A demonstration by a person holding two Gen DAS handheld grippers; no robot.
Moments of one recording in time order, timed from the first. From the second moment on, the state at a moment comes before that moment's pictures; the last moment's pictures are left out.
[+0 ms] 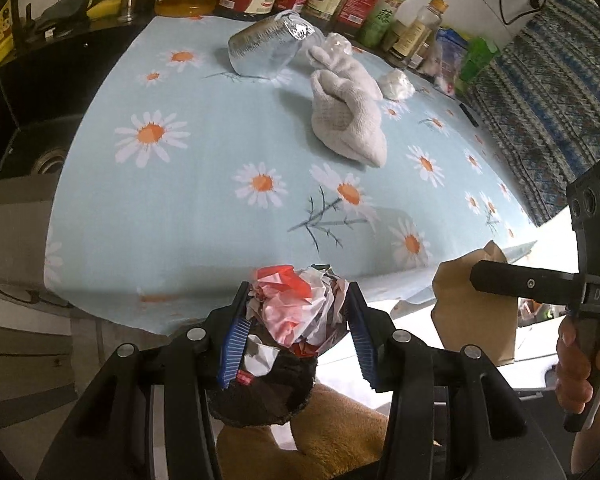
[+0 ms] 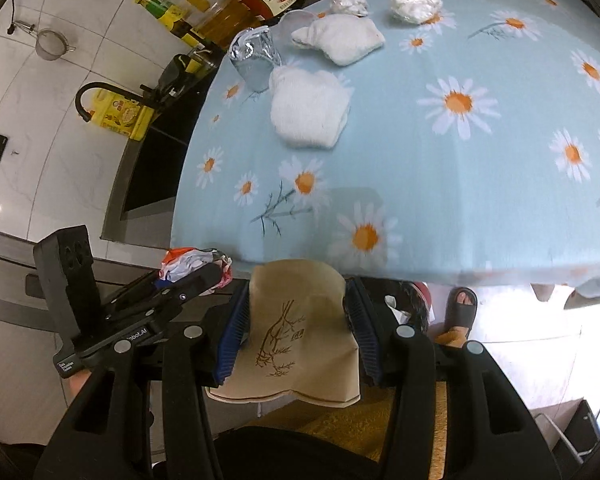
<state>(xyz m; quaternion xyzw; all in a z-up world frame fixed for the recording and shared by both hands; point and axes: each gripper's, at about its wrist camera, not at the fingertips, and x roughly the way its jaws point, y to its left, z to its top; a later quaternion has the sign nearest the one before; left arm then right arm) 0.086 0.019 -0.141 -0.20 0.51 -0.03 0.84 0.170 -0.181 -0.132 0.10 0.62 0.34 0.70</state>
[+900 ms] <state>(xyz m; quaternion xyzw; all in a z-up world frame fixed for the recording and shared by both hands) 0.048 0.021 -0.191 -0.20 0.56 -0.06 0.80 0.118 -0.163 -0.180 0.09 0.66 0.32 0.68</state>
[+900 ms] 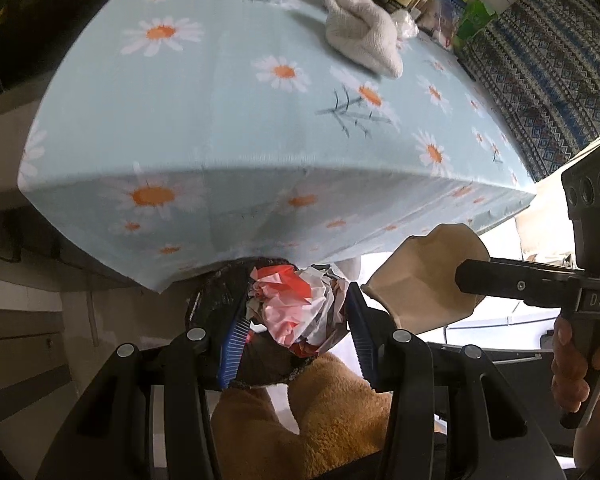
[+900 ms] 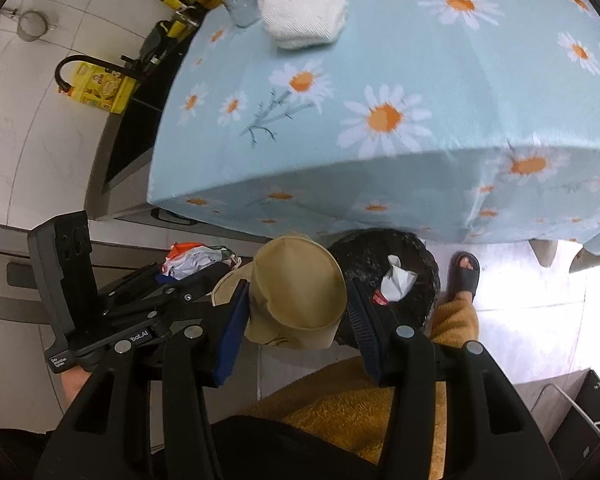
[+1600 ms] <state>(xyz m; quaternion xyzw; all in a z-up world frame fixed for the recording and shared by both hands) 0.045 0.012 -0.231 -0.19 0.63 -0.06 0.75 0.112 -0.172 -0.212 0.11 0.69 0.29 0.65</state>
